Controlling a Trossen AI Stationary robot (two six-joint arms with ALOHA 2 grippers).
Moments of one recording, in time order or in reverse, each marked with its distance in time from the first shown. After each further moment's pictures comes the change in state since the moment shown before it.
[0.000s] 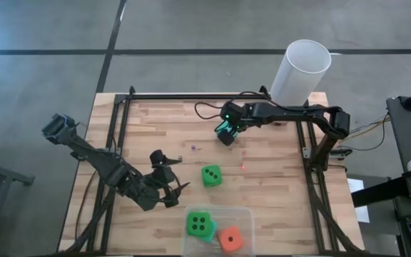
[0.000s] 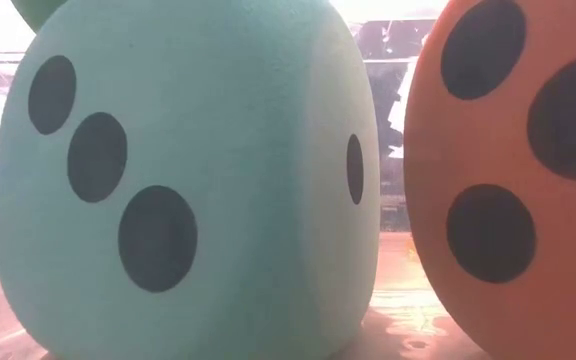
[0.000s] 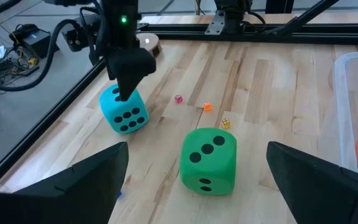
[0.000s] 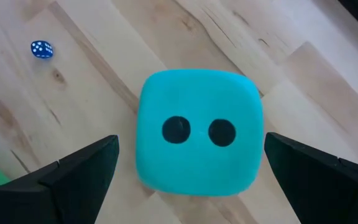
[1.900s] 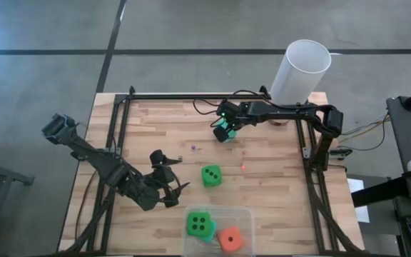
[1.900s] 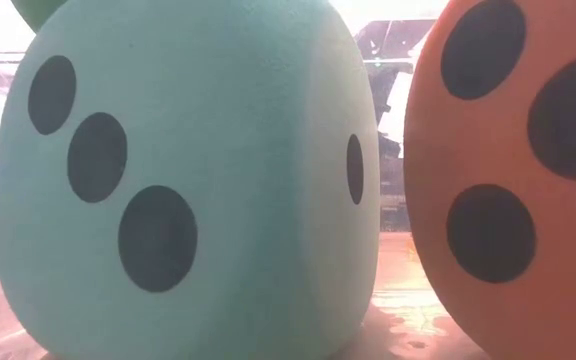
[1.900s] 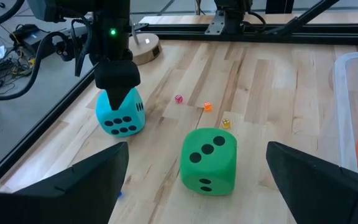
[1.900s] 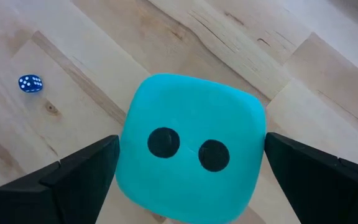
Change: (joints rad) left arm 0.000 0.000 0.000 0.000 -0.001 0.000; right arm -0.027 0.074 0.048 0.019 -0.012 0.121
